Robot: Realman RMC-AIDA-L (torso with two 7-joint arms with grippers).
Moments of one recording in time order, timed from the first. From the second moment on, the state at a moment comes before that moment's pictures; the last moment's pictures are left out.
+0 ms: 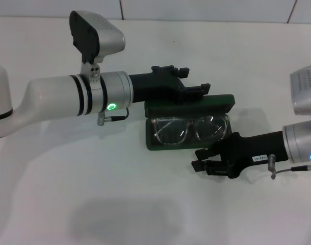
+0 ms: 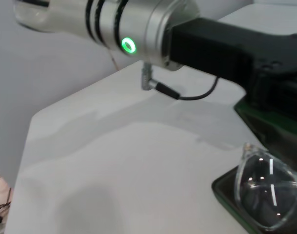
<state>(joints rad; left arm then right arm) -0.77 -2.10 1.43 0.32 1.24 0.93 -1.31 0.71 2.03 -1.17 -0.34 -1.80 -1.33 1.41</state>
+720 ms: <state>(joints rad) -0.78 -2.11 1.43 0.32 1.24 0.93 -1.30 0.76 2.03 -1.47 -0.31 -1.55 -1.19 1.45</state>
